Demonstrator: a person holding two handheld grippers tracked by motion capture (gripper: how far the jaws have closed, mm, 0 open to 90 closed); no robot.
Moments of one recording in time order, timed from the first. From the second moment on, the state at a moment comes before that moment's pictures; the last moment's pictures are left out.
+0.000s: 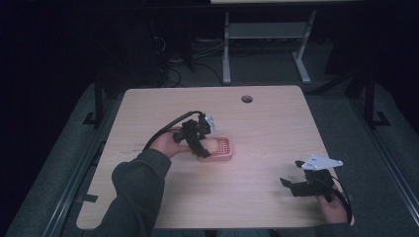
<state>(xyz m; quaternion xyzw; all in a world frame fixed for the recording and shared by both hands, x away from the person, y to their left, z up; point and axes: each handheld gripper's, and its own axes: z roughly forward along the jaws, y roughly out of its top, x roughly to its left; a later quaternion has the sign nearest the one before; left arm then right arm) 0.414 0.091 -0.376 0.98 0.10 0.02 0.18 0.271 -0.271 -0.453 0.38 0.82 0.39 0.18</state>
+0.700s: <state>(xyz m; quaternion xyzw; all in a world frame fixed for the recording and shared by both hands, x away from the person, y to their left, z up) 0.431 0.080 -0.387 0.98 0.11 0.01 0.17 0.271 -0.272 -0.453 0.38 0.82 0.39 0.18</state>
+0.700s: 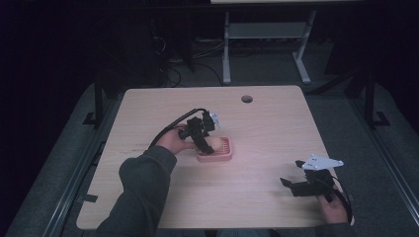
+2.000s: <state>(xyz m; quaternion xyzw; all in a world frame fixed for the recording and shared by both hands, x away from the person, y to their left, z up) 0.448 0.066 -0.411 0.98 0.12 0.01 0.17 0.272 -0.273 -0.454 0.37 0.82 0.39 0.18</state>
